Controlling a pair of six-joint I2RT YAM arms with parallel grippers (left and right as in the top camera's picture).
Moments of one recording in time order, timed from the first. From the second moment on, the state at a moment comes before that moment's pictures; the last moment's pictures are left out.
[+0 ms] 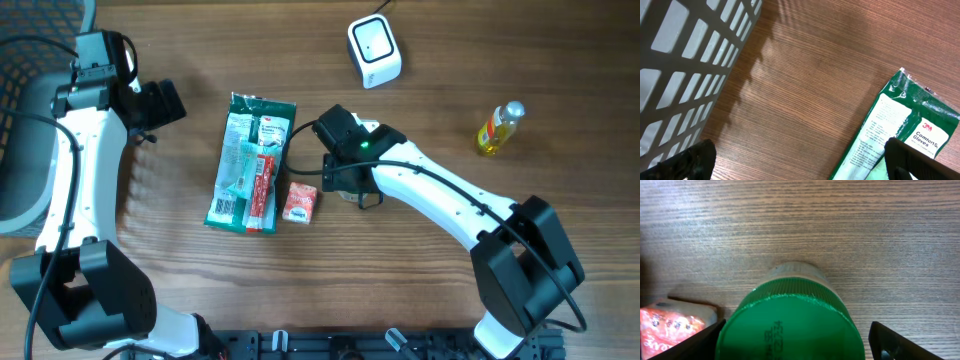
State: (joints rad) left arm 0.18 1.69 1.44 -0.88 -0.07 -0.23; right arm 0.68 1.84 1.30 -0.83 0.16 0.71
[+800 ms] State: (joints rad) left arm 0.18 1.69 1.44 -0.88 -0.07 -0.23; right arm 0.65 1.84 1.25 -0.72 0.11 0.79
